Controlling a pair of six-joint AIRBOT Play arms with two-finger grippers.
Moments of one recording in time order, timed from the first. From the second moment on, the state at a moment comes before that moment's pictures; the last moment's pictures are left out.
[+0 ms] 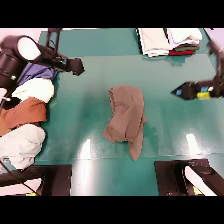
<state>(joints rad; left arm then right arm) -0.34 -1.40 1.54 1.34 -1.05 -1.57 -0.16 -0.84 0.98 -0.95 1.35 1.31</state>
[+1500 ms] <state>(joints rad) -0.32 -1.70 1.51 0.91 -0.99 -1.31 0.30 -1.06 0.59 -0.94 1.06 1.42</state>
